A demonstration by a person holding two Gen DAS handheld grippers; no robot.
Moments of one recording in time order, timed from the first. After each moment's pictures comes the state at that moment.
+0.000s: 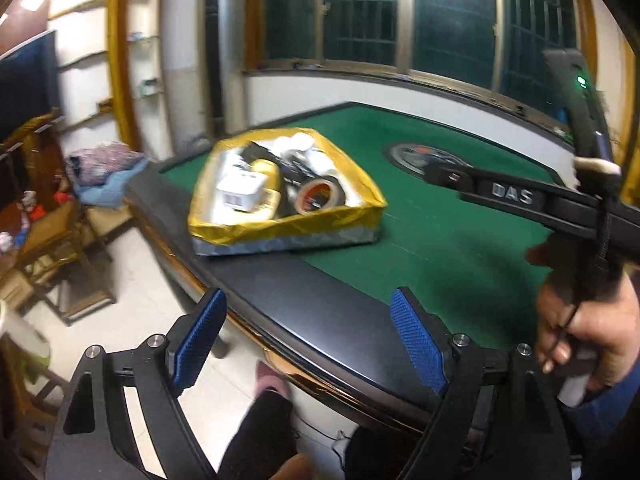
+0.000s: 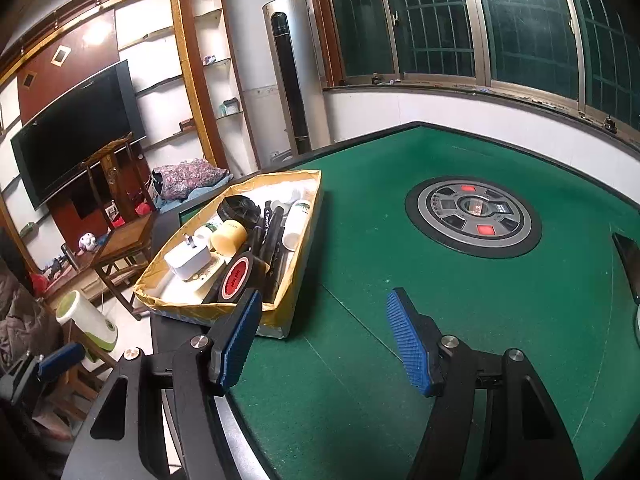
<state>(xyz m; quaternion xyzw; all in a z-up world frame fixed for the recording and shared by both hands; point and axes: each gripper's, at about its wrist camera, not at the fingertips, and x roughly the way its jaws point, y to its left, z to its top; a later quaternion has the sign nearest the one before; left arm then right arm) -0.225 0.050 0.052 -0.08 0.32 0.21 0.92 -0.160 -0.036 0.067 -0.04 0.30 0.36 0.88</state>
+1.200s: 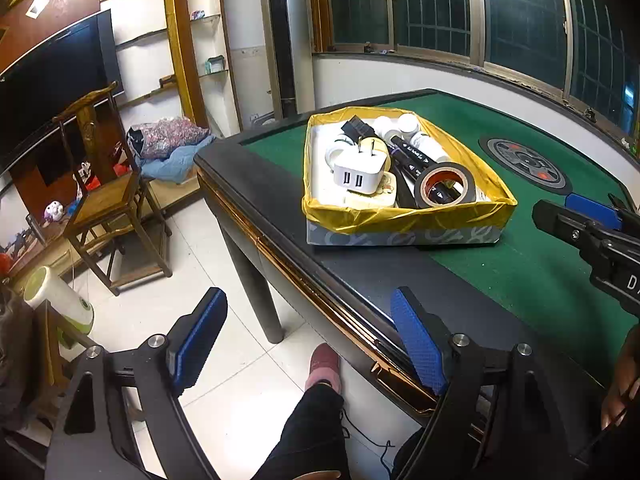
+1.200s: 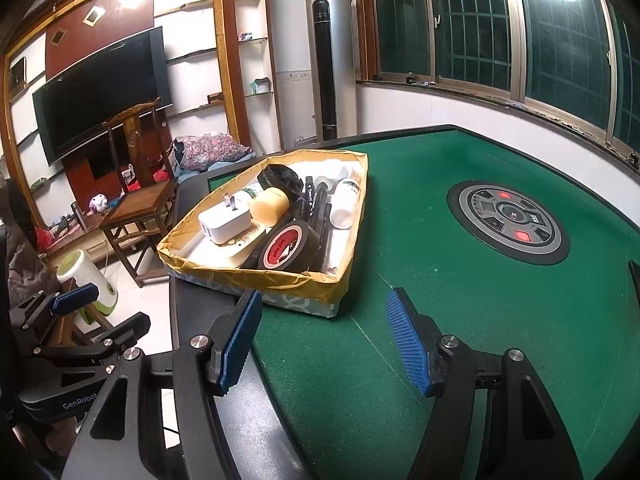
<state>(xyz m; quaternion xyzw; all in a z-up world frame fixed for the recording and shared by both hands) -0.227 0.117 0.027 -0.09 0.34 0.33 0.88 -0.189 -0.002 0.054 -0.10 0.30 0.40 0.86</state>
